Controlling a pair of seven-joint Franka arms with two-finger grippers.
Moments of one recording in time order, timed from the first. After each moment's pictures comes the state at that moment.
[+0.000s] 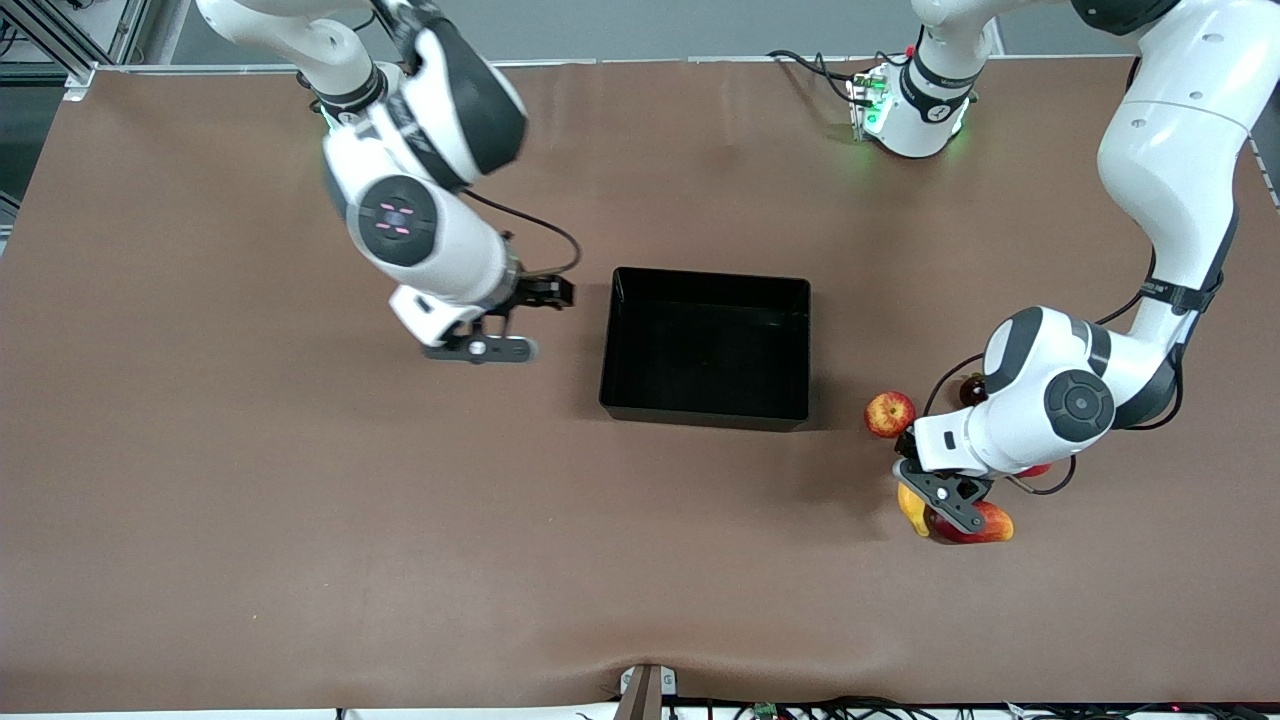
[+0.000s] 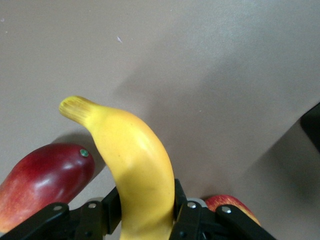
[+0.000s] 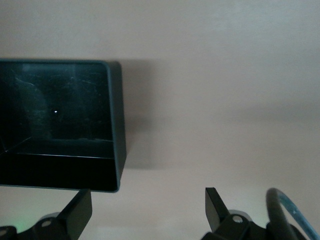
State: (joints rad) left arm 0.34 0.76 -0.61 -1.59 0.42 2.24 0.37; right arm 0.58 0.41 0.01 -1.50 0.21 1.75 0.57
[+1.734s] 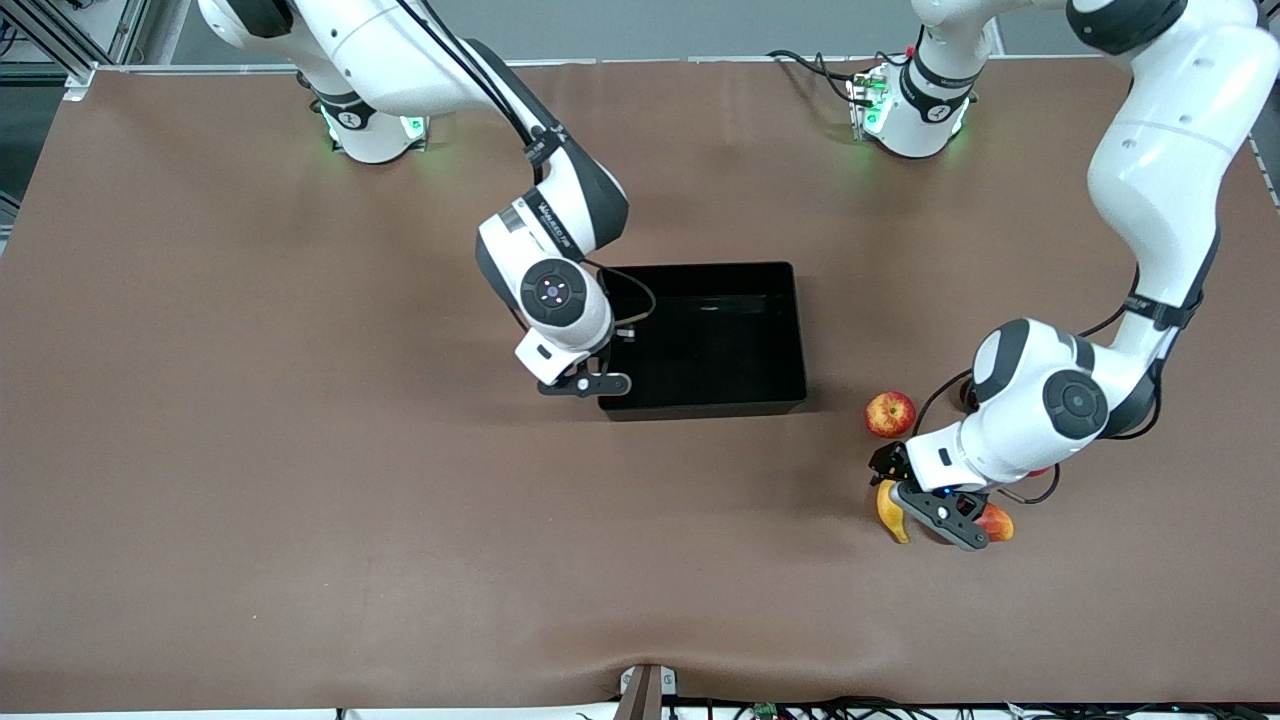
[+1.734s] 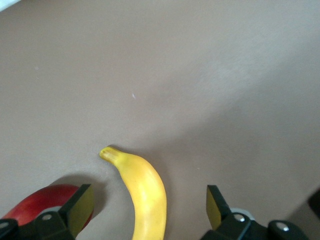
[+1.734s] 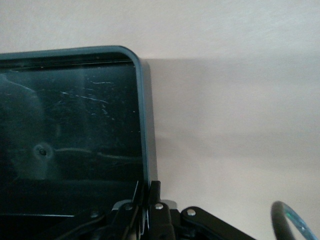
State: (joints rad) left arm 0.34 0.77 -0.66 -1.55 0.42 2.35 0.22; right arm 0.69 0.64 -0.05 -1.48 0.21 1.95 0.58
